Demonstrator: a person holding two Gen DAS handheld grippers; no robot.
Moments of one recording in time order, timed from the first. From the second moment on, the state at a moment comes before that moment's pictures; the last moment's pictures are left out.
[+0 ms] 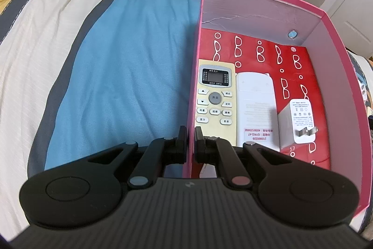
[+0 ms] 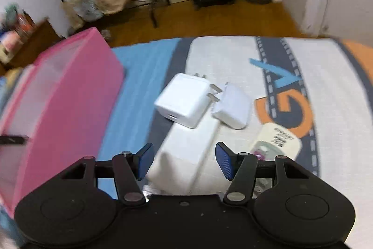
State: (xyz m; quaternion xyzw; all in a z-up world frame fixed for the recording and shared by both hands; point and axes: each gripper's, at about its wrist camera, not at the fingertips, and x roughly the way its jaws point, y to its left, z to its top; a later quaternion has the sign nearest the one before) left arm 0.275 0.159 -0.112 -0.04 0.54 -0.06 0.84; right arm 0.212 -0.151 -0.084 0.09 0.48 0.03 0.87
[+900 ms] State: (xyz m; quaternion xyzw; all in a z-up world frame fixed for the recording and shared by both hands) left arm 0.277 0.159 -0.113 -0.05 0.54 -0.06 0.84; right arm 0.264 -0.130 -0.096 -0.14 0.43 0.18 0.87
